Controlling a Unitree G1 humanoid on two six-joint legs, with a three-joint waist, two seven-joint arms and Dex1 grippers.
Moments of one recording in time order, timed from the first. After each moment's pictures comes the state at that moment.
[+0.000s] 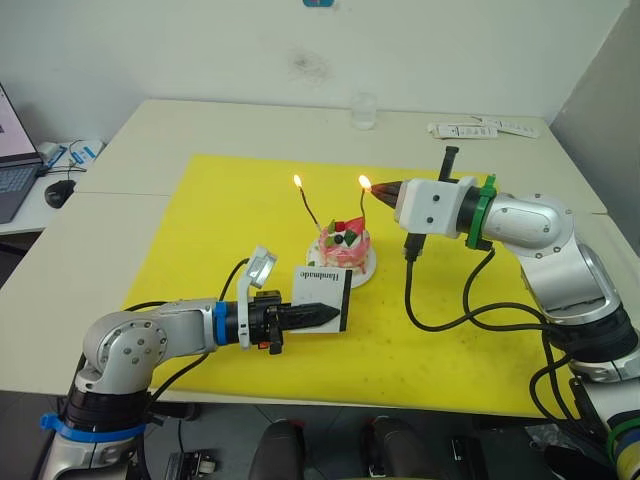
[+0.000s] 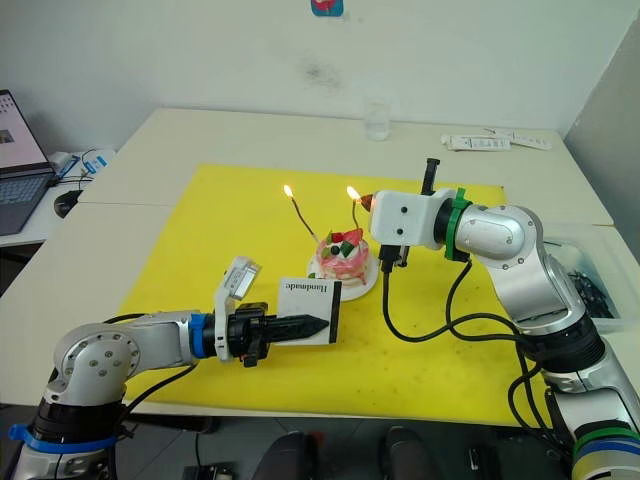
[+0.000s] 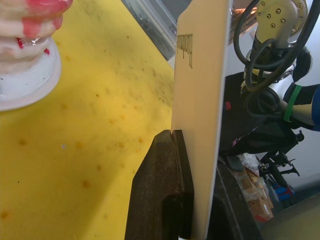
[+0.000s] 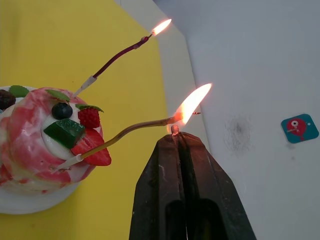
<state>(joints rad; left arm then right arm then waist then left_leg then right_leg) -0.29 0.62 0.08 -0.33 -1.18 1.19 -0.69 -0.73 -0.66 0.26 -0.29 -0.17 0.20 0.83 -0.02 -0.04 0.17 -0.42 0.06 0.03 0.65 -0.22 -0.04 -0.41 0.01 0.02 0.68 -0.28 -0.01</state>
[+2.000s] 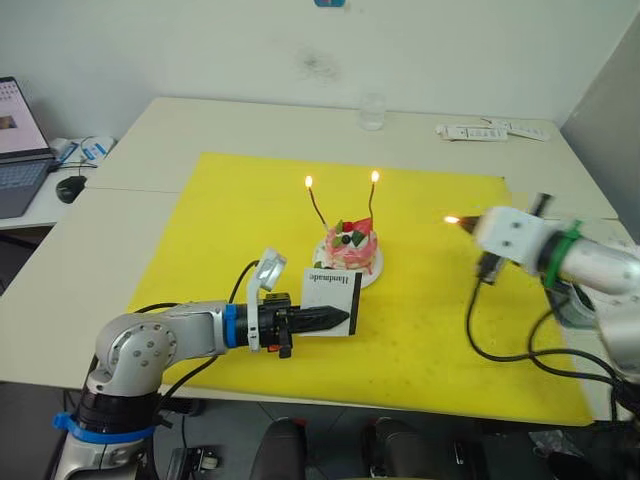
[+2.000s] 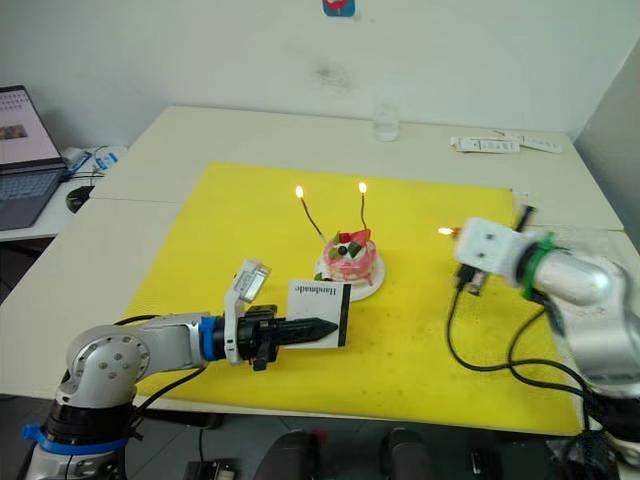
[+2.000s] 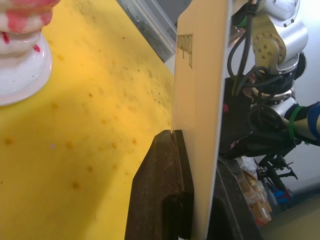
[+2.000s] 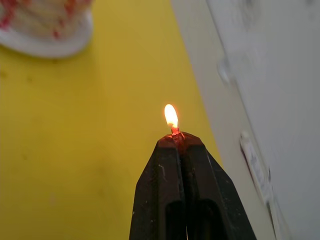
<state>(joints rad) -0.29 0.58 0.06 -0.35 -1.18 1.20 -0.65 -0.23 -0.83 -0.17 -0.48 -0.16 0.46 0.81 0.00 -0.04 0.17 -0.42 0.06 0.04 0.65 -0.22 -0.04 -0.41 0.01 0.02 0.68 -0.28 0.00</state>
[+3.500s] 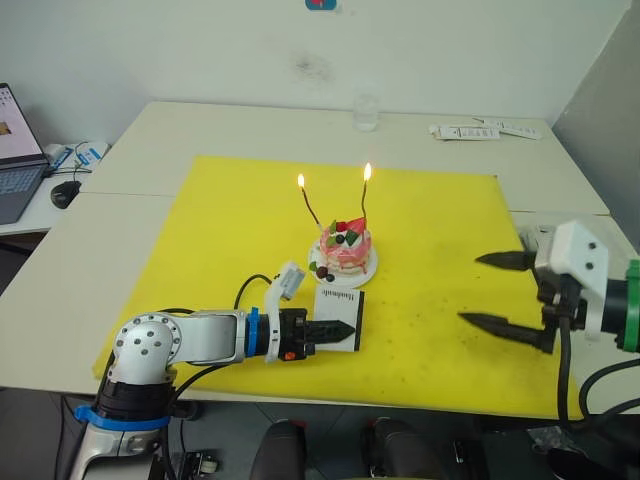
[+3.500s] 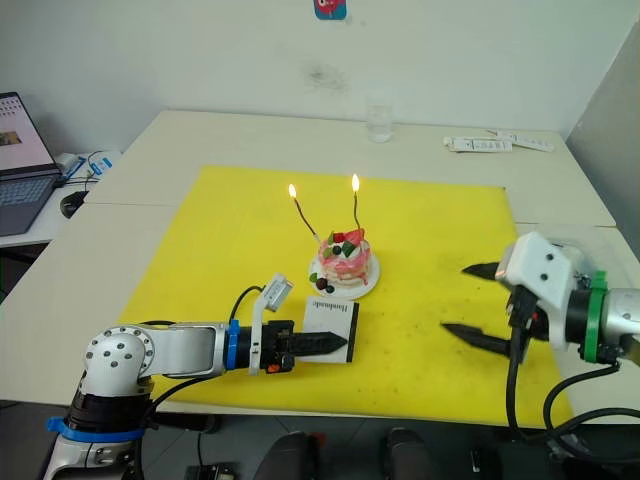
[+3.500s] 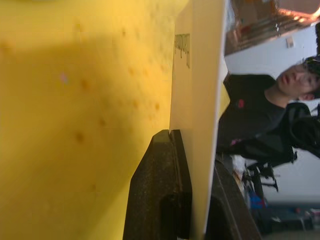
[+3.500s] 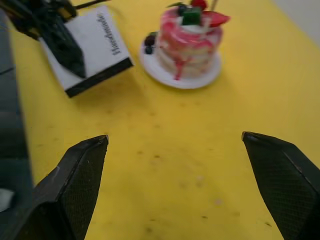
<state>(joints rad) -0.32 0.57 -0.01 -0.22 -1.71 1.38 0.06 -0.11 -1.01 -0.40 -0.80 0.66 1.01 1.00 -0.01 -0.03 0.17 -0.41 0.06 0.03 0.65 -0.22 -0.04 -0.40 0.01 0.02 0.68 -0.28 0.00</state>
